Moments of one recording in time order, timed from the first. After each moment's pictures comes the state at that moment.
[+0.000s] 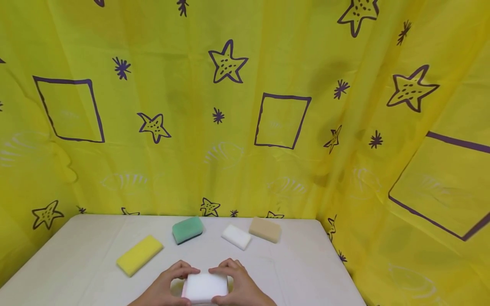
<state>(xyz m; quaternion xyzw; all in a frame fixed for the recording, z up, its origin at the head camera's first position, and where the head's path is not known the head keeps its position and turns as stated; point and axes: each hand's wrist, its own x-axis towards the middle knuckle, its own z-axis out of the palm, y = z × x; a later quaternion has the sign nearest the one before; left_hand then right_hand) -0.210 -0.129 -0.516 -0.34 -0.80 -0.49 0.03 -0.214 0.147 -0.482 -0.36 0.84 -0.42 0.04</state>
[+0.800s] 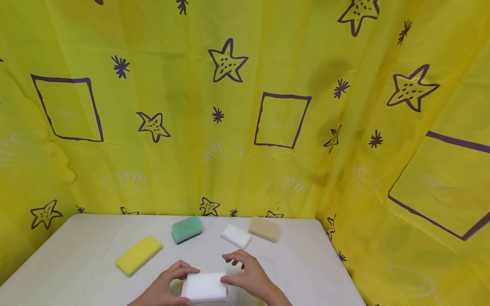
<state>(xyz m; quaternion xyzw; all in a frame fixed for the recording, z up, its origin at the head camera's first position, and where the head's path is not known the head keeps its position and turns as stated) -0.210 -0.129 -0.517 -0.33 -0.81 -0.48 0.01 -0.236 0.165 -0.481 -0.31 0.85 -0.43 -0.02</state>
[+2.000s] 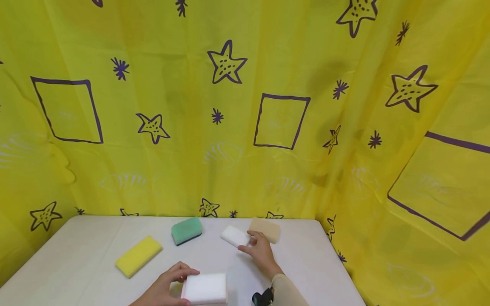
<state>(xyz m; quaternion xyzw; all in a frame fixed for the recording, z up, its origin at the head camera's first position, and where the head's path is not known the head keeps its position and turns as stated) -0.213 -0.131 -0.519 -0.33 -0.80 -0.50 -0.01 -0.322 0.182 -0.525 -0.07 0.88 -0.46 -0.08</state>
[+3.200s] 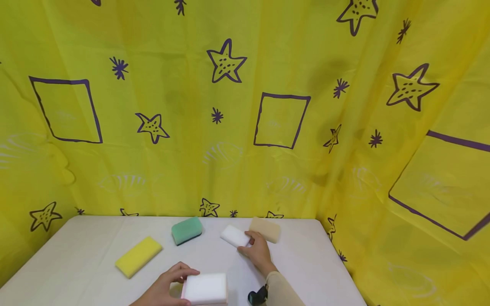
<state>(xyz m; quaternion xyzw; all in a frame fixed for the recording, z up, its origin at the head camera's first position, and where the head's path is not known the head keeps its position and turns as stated) -0.214 -0.131 -0.520 -0.34 -0.79 -0.50 -0.01 -0.331 0.172 -0.536 -0.05 0.89 -0.45 -0.08</state>
